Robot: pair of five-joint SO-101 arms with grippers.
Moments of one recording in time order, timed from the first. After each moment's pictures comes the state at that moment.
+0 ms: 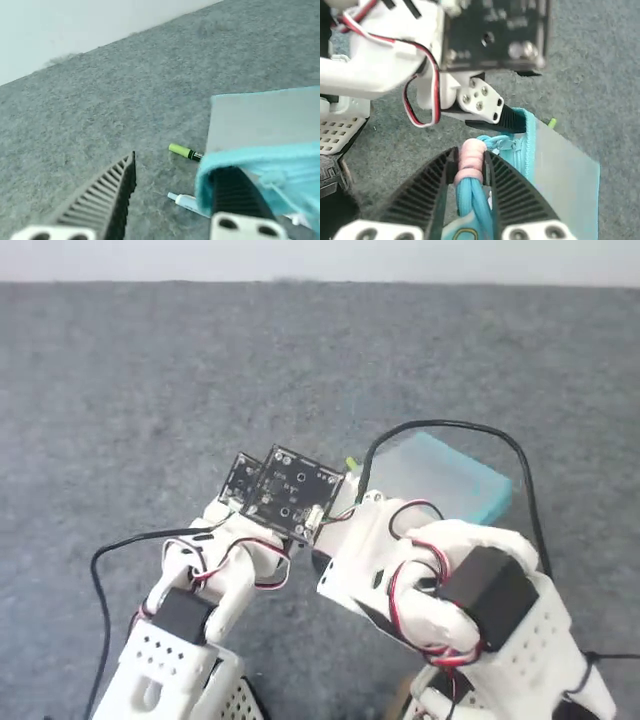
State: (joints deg) left arm 17.9 -73.5 76.6 38.8 -2.5; right arm -52.9 -41.0 1.1 100.7 19.7
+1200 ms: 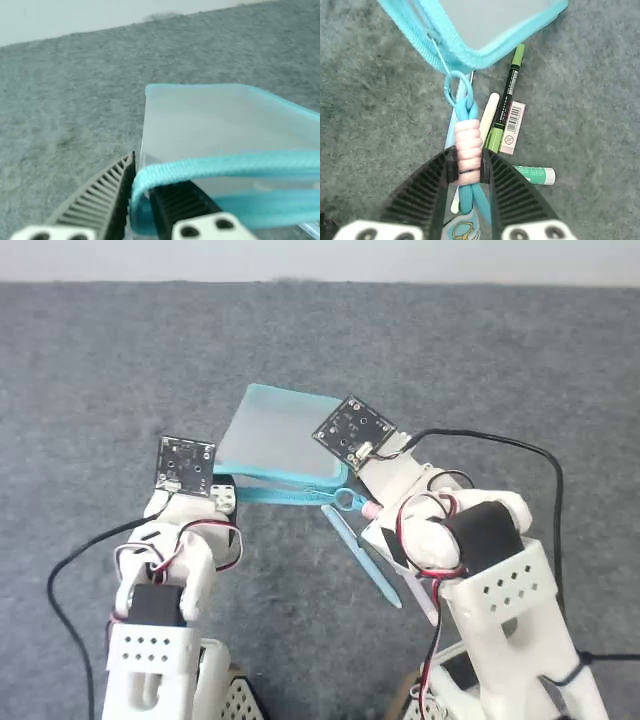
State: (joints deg) left arm -3.5 -72.7 76.9 42.2 -1.1; right arm -29.2 -41.1 20.3 92.4 22.2
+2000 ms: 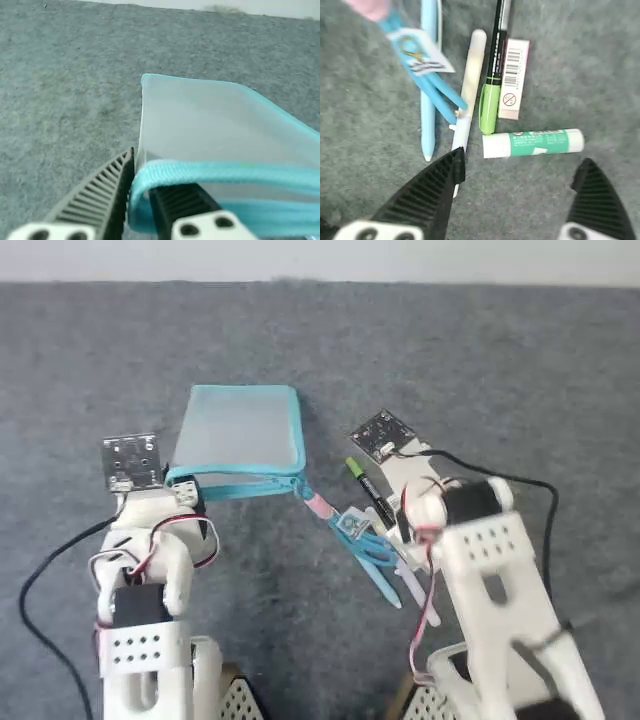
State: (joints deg) left arm -14.0 -72.7 77.0 42.5 5.5; right arm -18.4 -30.2 38.4 80.2 23.1
